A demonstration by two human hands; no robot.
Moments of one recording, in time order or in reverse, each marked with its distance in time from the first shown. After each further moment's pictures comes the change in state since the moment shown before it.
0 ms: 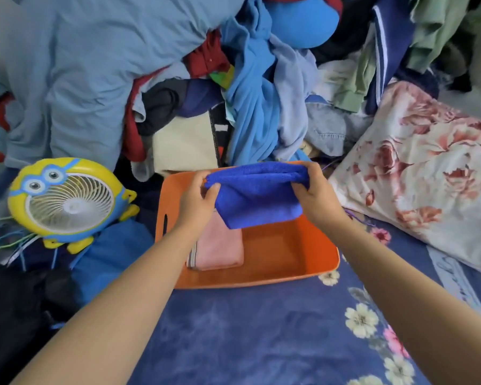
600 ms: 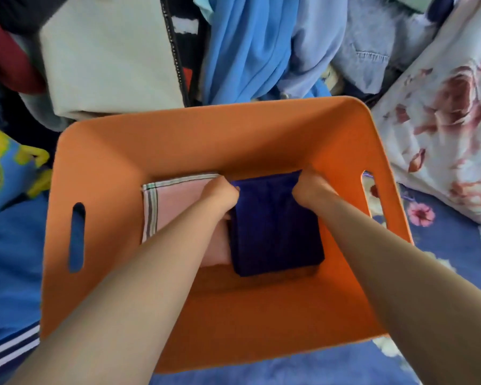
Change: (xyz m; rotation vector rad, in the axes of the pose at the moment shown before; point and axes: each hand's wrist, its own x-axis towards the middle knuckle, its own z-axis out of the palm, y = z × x) left_hand 0.096 -0.158 0.146 0.532 -0.475 -0.506; right_hand 0.101 0.156 0.120 -0.534 -0.382 0.613
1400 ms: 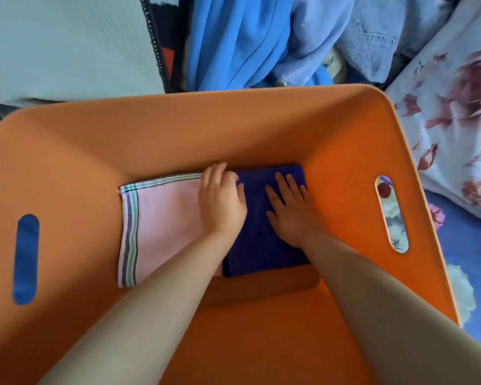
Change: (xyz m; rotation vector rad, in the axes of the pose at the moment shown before) left_hand 0.005 -0.014 0.048 0.073 0.627 0.556; right_hand 0.031 0.042 0.072 -0.476 0.009 -0.468
